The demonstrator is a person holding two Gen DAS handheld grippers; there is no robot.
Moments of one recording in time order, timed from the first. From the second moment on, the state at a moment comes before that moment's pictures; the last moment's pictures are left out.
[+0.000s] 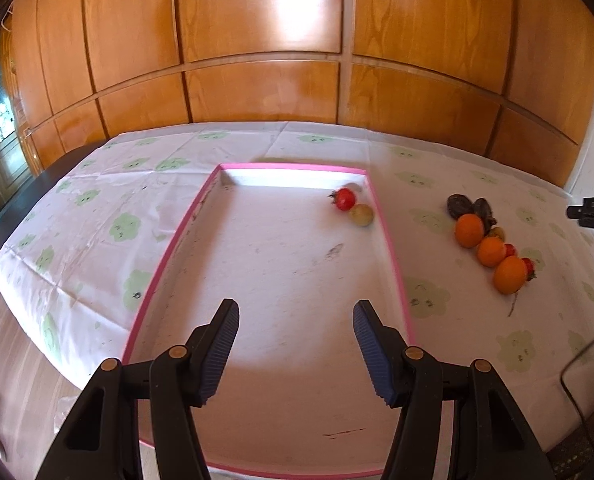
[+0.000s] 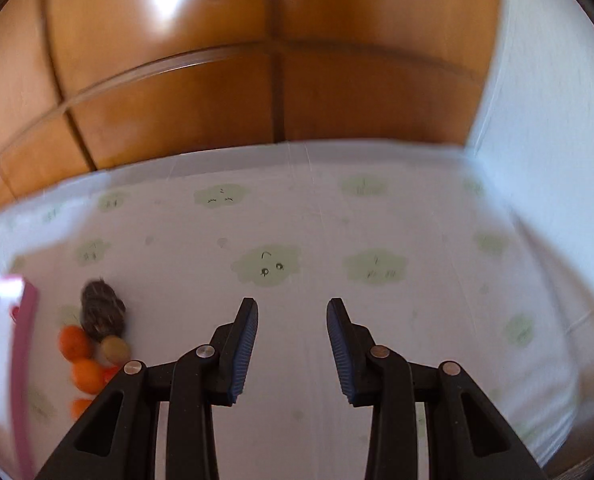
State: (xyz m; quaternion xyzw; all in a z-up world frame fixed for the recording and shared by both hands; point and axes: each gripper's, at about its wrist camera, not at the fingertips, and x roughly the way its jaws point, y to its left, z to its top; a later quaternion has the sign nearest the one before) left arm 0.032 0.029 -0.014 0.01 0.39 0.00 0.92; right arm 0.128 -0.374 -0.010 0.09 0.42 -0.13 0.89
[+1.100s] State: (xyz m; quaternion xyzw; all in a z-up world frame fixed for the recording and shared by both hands) left arm 0.206 -0.177 -0.033 0.08 0.50 -0.23 0.83; right arm 0.133 -0.370 -0.008 0.16 0.43 -0.06 0.89
